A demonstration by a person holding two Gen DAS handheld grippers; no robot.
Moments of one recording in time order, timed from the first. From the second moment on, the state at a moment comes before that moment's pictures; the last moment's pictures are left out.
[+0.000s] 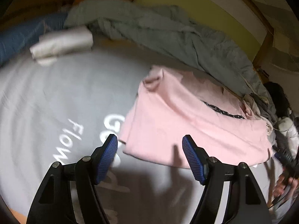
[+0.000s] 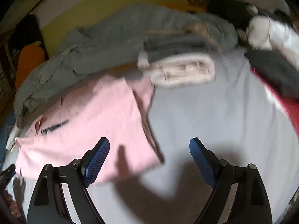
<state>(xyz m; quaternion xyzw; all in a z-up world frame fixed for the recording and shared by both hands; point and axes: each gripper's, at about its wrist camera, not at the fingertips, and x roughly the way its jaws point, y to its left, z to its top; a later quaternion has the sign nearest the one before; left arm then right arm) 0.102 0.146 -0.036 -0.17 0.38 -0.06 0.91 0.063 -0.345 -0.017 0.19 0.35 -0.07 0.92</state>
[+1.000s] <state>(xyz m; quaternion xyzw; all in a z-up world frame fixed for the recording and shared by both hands) -0.021 0.111 0.011 -0.03 0.30 -0.02 0.95 -0.056 -0.284 0.017 0.02 0.28 -0.17 0.94</state>
